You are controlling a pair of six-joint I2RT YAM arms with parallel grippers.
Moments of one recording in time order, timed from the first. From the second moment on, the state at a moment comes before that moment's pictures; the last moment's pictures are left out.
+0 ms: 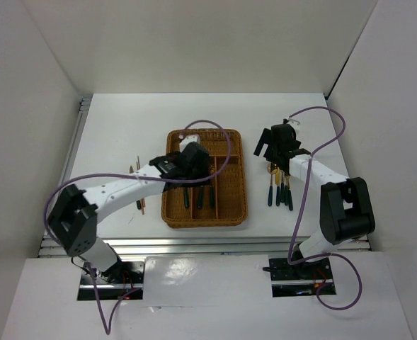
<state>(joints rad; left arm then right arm) -0.80 1.62 1.20 -0.52 -0.25 -0.82 0.20 1.55 0.94 -0.12 0.25 0.51</state>
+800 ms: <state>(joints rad) -0.16 1.12 0.69 -0.54 -0.25 -0.74 0.20 1.55 0.94 -0.12 0.20 0.52</state>
